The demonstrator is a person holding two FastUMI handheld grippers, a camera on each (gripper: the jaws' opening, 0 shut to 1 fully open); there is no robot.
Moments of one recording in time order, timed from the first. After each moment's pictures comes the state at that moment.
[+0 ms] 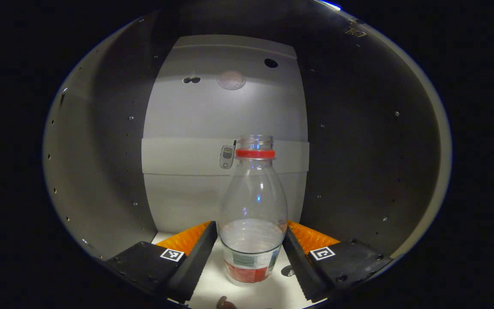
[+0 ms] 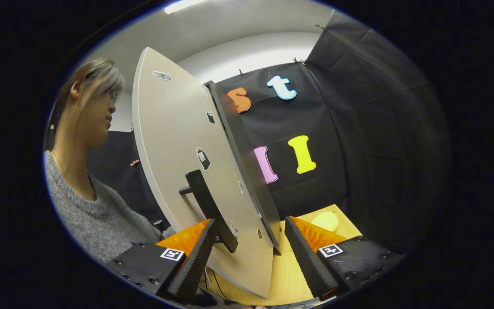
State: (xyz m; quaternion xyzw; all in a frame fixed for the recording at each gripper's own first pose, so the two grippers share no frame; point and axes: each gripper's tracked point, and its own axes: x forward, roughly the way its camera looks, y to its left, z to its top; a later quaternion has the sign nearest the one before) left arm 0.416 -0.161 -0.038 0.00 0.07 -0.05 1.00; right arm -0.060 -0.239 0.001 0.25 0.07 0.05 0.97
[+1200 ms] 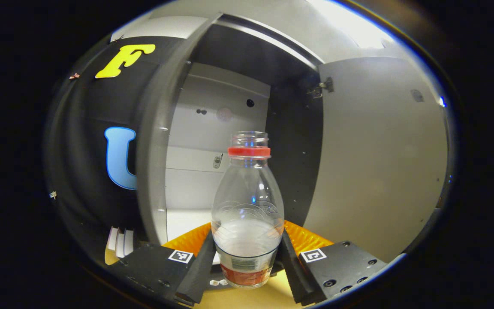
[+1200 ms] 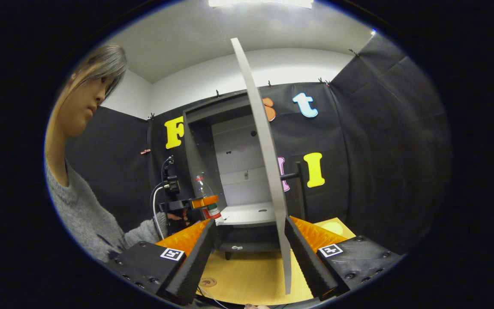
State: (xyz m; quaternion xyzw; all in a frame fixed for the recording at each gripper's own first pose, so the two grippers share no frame) left arm 0.152 -0.095 0.019 -0.06 0.06 -0.21 0.97; right arm -0.115 -0.105 0.048 0.16 0.00 0.05 0.99
